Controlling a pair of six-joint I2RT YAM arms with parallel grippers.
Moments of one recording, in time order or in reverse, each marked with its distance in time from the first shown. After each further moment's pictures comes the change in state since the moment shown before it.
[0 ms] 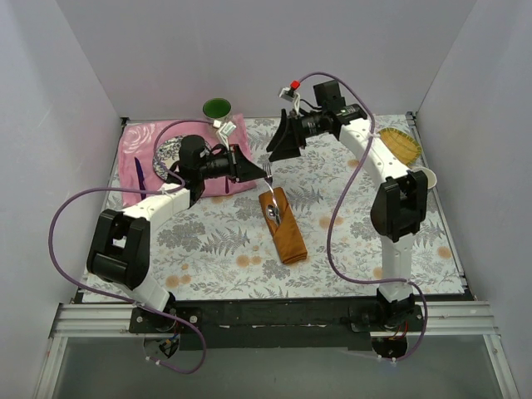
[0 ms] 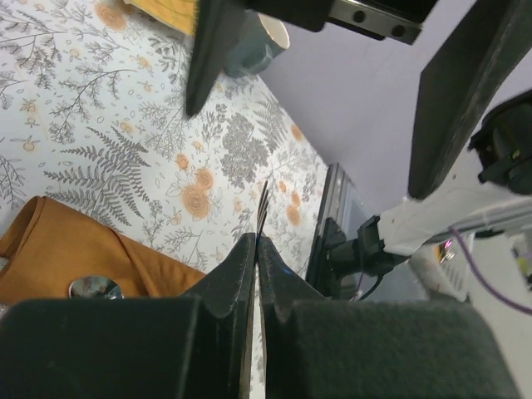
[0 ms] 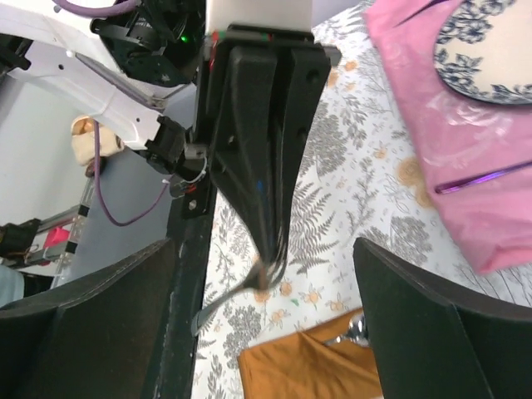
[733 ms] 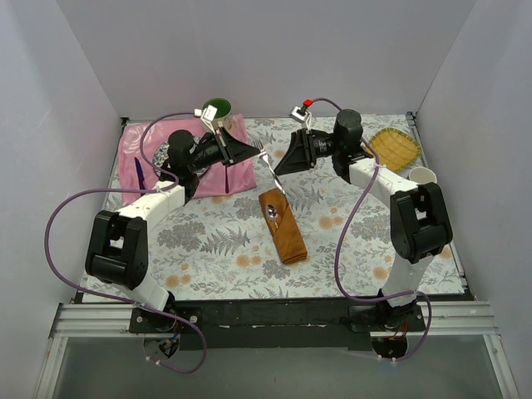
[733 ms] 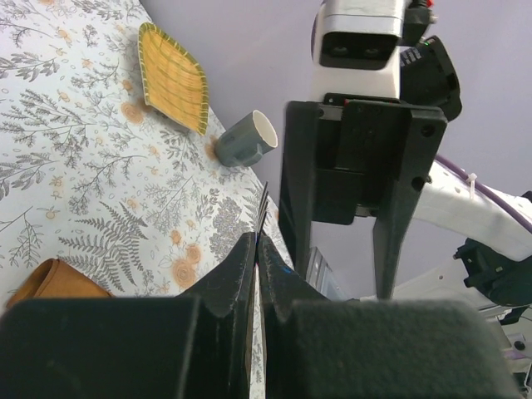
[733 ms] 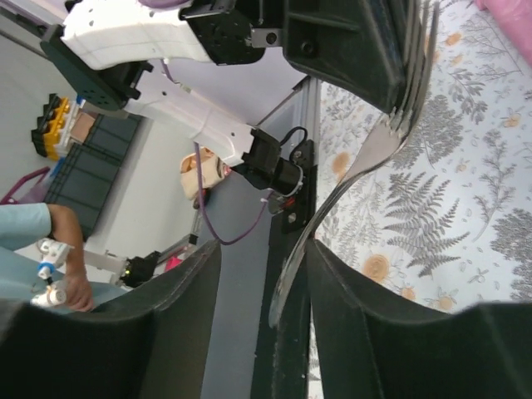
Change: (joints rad) left arm 0.055 -0.007 0.011 0.205 -0.151 -0.276; right arm -0.027 -0.283 -0.757 1.308 -0.074 1.117
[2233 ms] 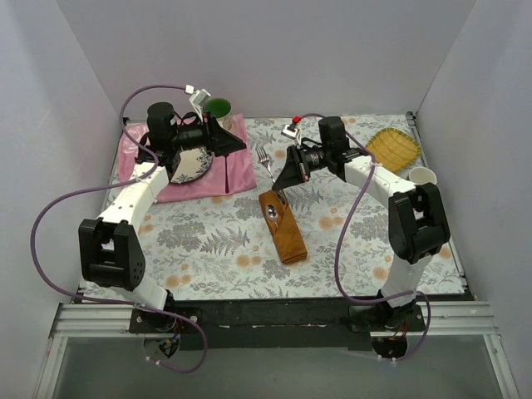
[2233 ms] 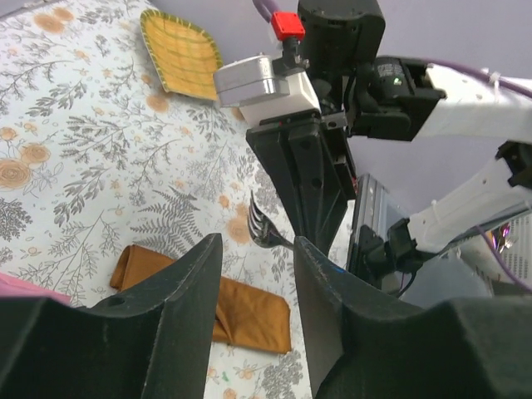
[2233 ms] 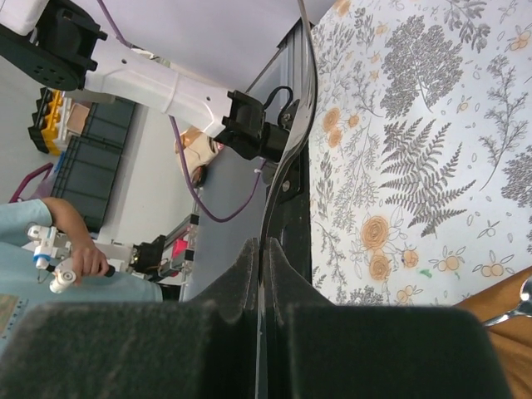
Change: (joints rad) left arm 0.128 -0.024 0.279 -0.456 0.274 0.440; right arm 0.050 0.013 0.066 -0.635 0.034 -0.484
